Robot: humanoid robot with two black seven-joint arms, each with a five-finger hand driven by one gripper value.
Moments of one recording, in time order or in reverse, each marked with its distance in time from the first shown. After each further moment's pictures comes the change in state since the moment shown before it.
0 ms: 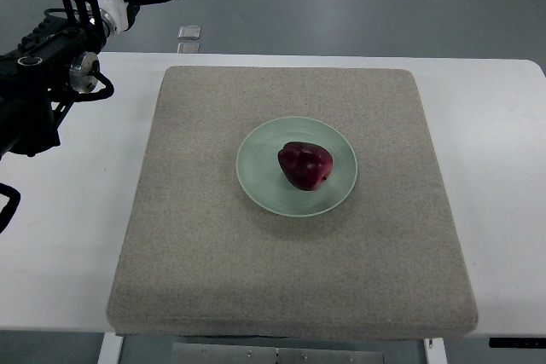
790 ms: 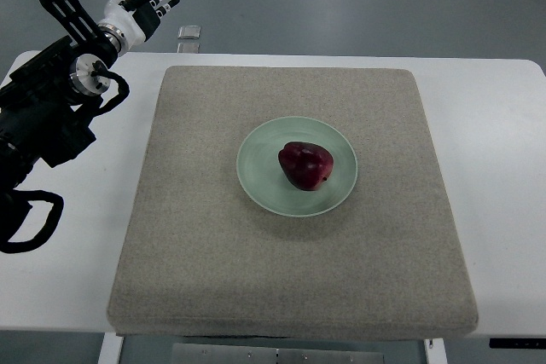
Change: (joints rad) left arm 0.039 -0.090 -0.294 0.108 -0.235 -0.233 0.089; right arm 0.000 0.000 0.000 0.000 0.000 0.000 0.000
